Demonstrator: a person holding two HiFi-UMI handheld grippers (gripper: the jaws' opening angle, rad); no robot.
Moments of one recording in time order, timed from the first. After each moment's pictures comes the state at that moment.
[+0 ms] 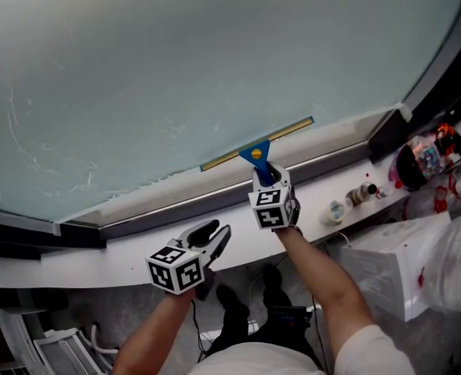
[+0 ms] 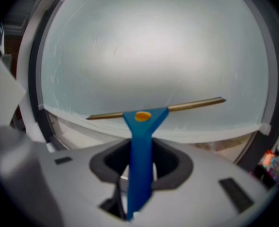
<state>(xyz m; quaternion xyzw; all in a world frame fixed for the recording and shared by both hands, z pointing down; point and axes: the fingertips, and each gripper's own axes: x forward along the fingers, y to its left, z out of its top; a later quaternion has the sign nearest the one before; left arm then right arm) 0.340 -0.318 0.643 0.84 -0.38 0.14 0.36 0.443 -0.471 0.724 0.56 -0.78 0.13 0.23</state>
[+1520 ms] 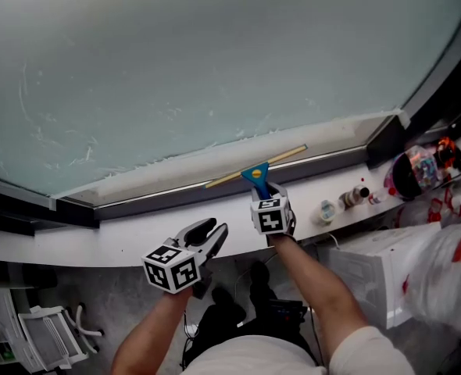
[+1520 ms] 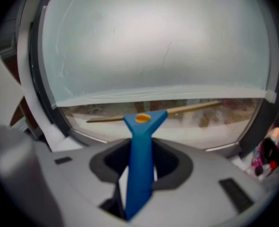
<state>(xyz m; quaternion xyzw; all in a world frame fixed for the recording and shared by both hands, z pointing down) 0.367 -0.281 0.636 0.83 -0.42 0.10 0.36 0.458 -0.395 0.792 0.50 -0.78 0.26 0.27</state>
